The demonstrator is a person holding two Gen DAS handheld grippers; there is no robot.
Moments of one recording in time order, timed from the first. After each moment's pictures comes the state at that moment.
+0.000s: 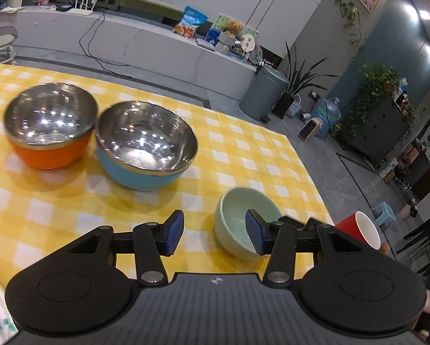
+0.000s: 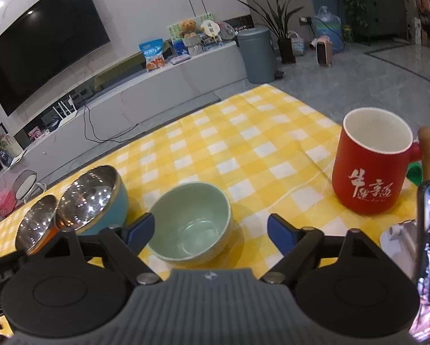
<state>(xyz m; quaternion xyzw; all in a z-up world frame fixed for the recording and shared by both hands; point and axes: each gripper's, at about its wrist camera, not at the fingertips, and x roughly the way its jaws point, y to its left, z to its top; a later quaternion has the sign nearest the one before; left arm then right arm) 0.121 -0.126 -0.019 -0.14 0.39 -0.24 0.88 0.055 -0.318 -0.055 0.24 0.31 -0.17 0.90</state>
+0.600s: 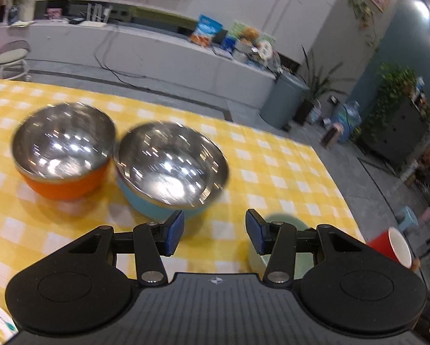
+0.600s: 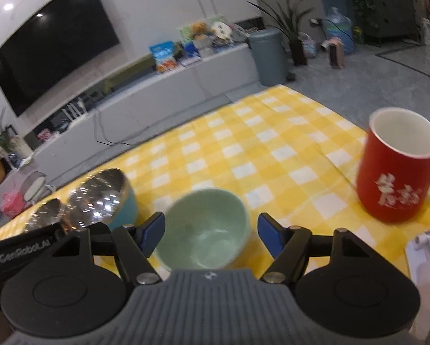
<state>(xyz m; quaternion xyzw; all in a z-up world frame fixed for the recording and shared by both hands) 0.142 -0.114 -0.017 -0.12 0.37 -0.19 0.90 0.071 -0.308 -0.055 0.23 0.28 -0.13 0.92</state>
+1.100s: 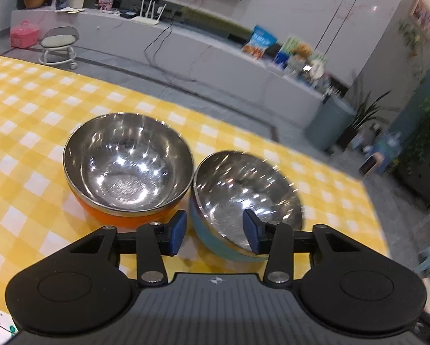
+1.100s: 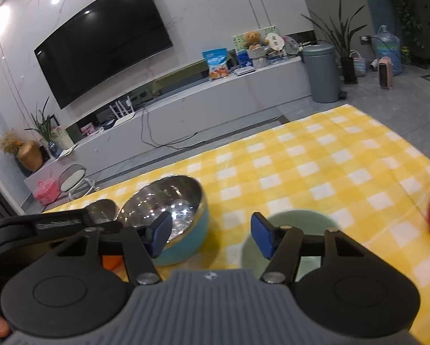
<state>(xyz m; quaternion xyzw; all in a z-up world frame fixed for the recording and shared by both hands) 0.186 -0.079 -0.025 -0.14 0.39 -0.10 0.90 0.111 -0.267 -0.047 0.22 0.26 -0.05 0.94</state>
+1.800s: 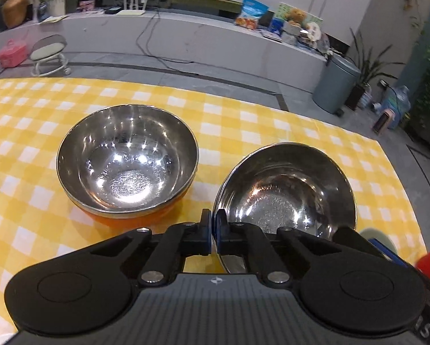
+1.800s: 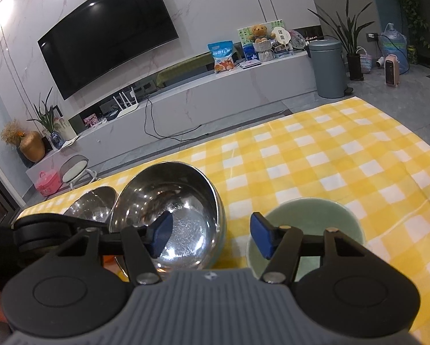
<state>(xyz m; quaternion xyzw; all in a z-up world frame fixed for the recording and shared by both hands) 0.186 -0.087 -0.032 -0.06 0.42 -0.11 0.90 0.114 -0.260 -0.057 0.21 0.27 -0.04 0.94</state>
